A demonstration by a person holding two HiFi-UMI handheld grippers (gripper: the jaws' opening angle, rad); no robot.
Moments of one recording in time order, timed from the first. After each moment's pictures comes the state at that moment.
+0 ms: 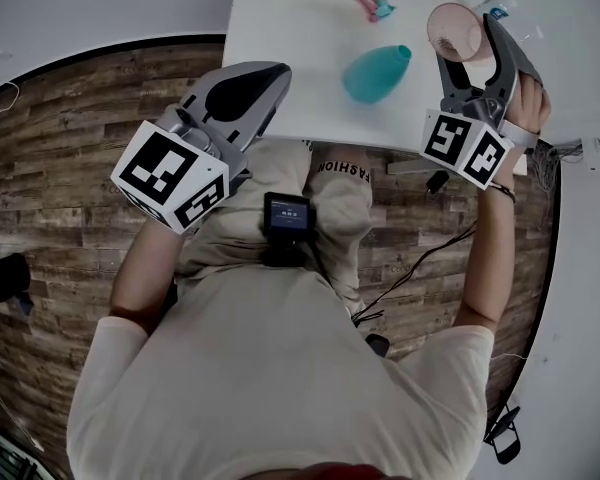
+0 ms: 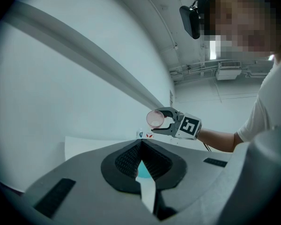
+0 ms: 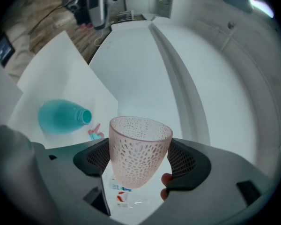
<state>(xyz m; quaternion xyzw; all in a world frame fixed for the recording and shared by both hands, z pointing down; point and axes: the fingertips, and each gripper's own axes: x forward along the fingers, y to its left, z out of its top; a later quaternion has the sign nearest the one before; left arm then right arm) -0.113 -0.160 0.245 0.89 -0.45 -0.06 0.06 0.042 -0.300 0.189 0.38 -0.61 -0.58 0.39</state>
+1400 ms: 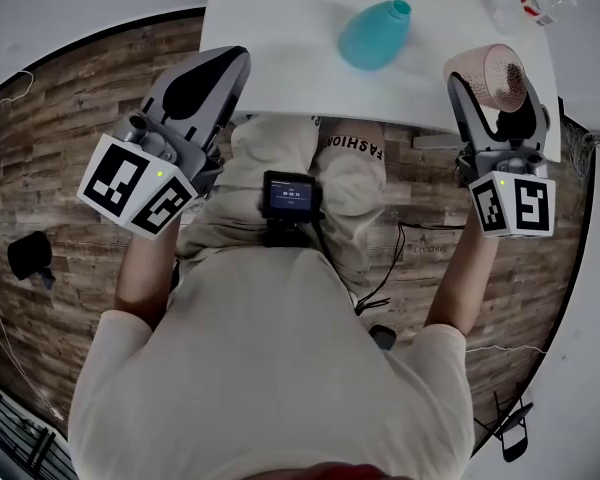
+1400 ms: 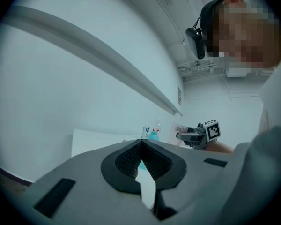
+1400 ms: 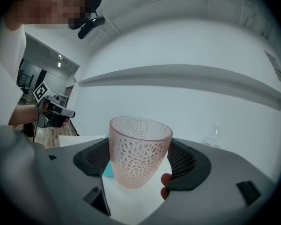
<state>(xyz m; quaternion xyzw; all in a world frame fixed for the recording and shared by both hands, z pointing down) -0.113 -0.160 0.275 0.86 -0.50 -0.05 0.09 0.132 -0.254 0.251 0.40 -0.91 -0.11 0.08</state>
